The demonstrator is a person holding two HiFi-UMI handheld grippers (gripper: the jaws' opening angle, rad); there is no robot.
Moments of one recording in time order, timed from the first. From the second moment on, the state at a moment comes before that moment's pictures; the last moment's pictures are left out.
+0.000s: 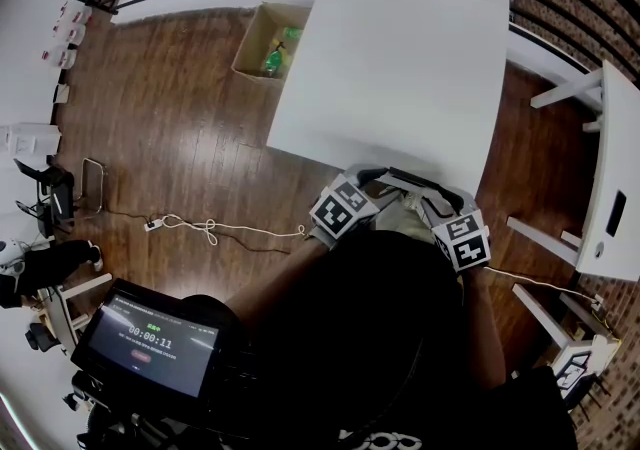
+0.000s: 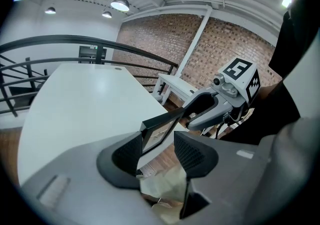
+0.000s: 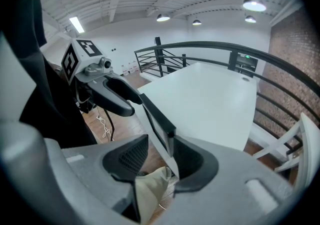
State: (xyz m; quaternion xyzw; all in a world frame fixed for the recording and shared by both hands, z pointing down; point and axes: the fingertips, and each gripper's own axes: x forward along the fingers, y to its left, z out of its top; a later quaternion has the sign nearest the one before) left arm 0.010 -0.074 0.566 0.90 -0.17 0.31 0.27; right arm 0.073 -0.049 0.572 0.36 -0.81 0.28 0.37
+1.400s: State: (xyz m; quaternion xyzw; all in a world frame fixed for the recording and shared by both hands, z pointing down) left arm 0.046 -0.174 0.609 0.87 -0.18 0.34 0.30; right arm 0.111 -0.145 0.623 0.33 -0.80 0.32 0.39
